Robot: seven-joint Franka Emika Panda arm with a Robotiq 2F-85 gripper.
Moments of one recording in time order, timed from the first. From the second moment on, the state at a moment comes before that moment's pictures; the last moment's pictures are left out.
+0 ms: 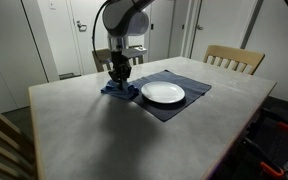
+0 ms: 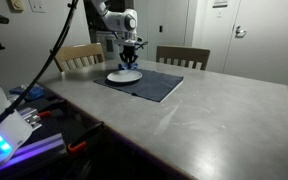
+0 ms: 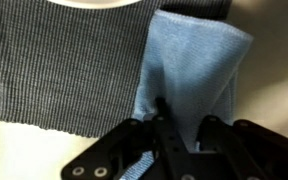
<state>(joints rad) 0.21 1.01 0.14 -1.21 -0.07 2.11 -0.03</state>
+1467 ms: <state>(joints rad) 0.30 0.92 0.13 -1.23 -0.12 1.92 0.02</state>
